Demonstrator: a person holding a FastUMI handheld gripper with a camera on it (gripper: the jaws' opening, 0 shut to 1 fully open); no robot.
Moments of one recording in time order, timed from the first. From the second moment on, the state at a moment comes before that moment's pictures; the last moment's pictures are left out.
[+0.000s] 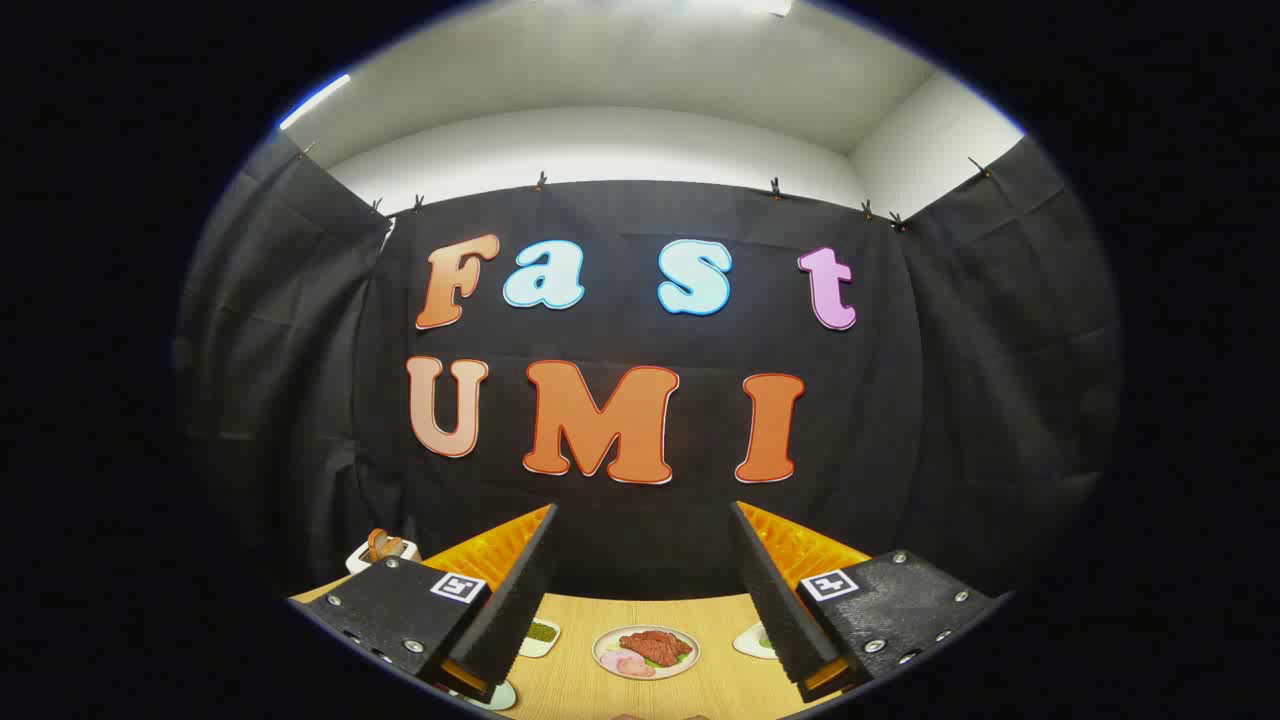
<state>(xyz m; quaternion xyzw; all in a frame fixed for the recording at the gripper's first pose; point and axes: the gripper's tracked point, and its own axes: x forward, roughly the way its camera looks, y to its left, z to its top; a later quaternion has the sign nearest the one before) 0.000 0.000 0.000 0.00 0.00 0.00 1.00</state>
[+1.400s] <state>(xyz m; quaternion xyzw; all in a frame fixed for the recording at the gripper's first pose) -0.008 0.089 -0.056 0.02 0.08 0.02 1.00</state>
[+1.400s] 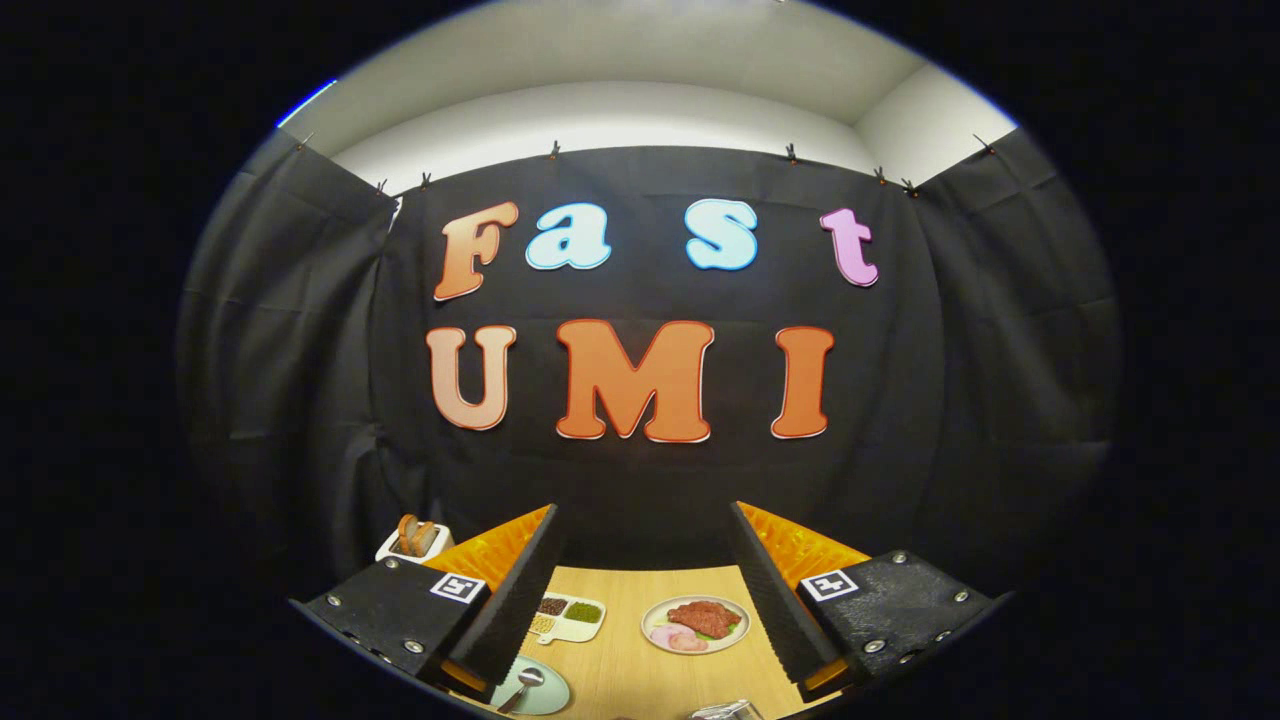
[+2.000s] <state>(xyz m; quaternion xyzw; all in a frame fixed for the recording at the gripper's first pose) -0.036 0.211 -0.209 -0.02 0.36 0.09 0.93</state>
